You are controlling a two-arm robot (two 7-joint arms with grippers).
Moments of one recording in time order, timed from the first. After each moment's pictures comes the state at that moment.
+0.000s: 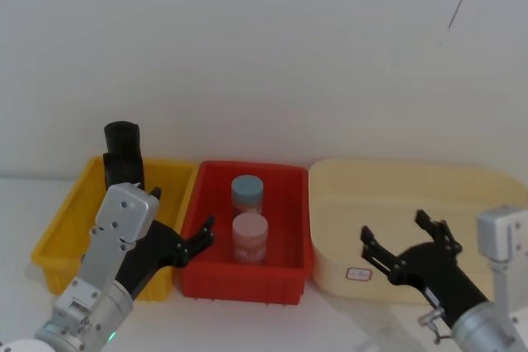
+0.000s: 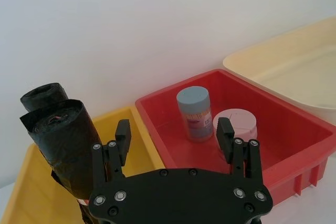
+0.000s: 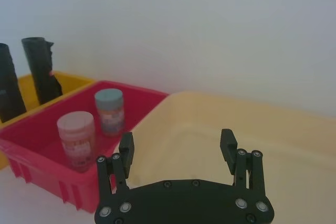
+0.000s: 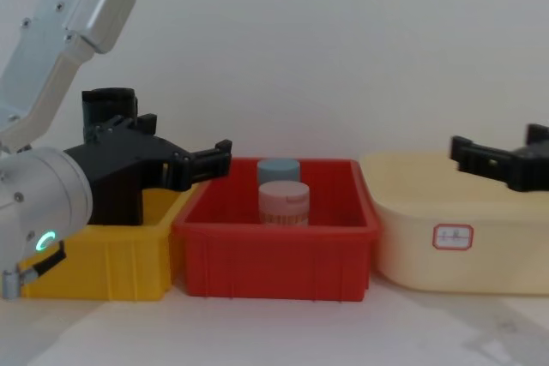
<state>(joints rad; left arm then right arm) -0.24 0.38 0.45 -1.63 -0.20 0.01 -0.01 0.08 0.34 -0.25 -1.68 0.29 0.03 0.14</state>
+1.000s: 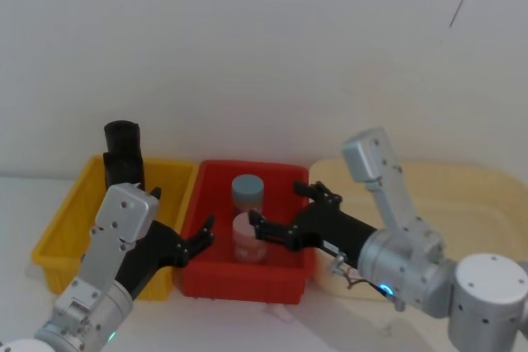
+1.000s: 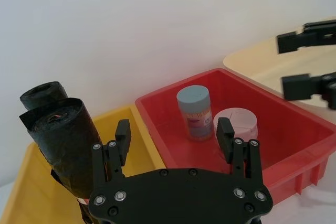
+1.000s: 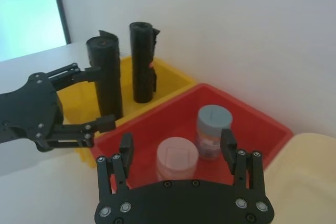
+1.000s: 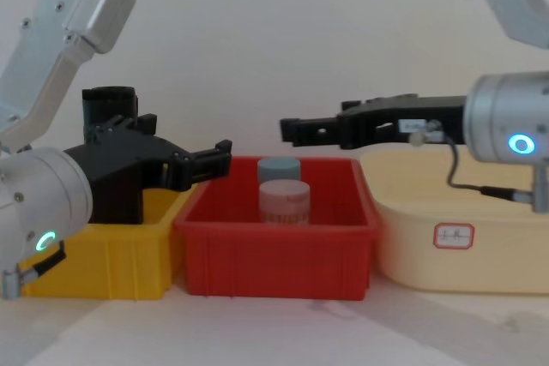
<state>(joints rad) -0.24 0.38 0.45 -1.63 -0.20 0.01 -0.01 0.43 0.28 -0.45 -1.53 0.29 0.31 0.40</state>
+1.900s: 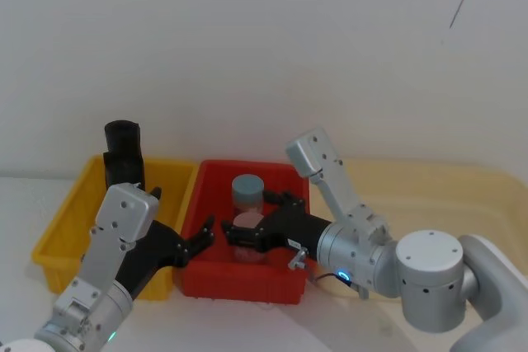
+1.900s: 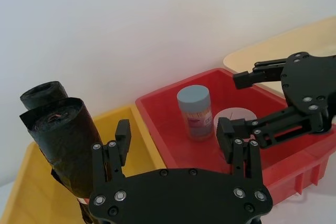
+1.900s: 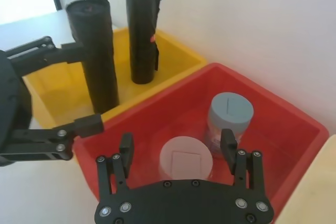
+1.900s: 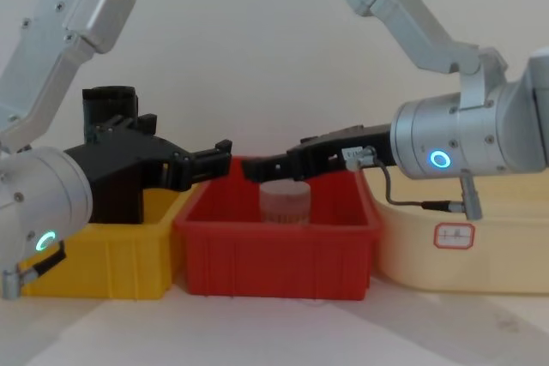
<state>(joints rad) -0.24 0.38 0.45 -1.63 -0.20 0.01 -0.01 0.57 0.20 -0.54 -1.33 0.24 0.37 0.38</state>
